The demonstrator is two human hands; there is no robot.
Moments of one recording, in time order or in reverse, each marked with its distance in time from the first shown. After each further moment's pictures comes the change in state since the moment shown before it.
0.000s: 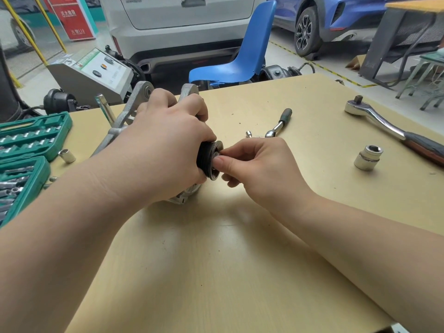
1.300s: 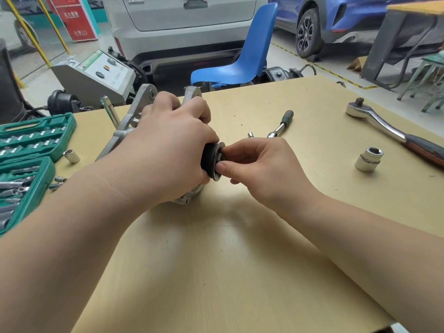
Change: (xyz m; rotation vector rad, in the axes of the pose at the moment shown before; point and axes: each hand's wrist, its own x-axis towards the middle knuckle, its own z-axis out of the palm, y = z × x) left_hand -0.002 0.002 -0.002 -0.014 -0.013 -0.011; right_hand 0.000 -0.006 -0.004 -0.051 -0.050 -0.004
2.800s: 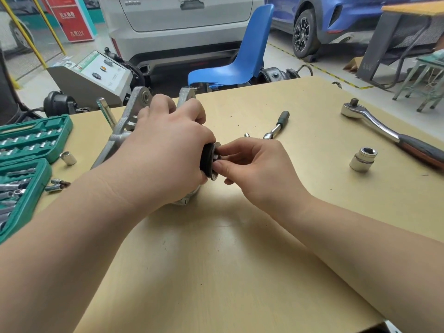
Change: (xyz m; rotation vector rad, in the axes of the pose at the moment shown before) left_hand 0.000 0.007 -0.002 0.047 -0.012 -0.053; right_hand 0.000 0.006 0.005 0.026 0.050 -0.023
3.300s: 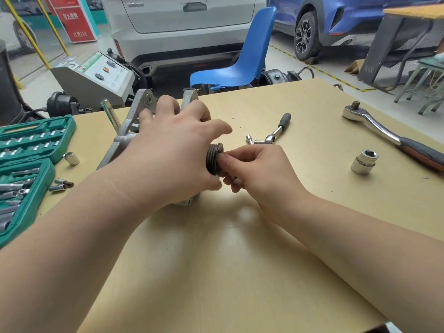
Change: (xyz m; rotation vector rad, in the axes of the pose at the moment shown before) left_hand 0.000 0.004 -0.008 -0.082 -0.082 -0.025; right_hand 0.004 0.002 0.002 0.159 -0.026 0.135
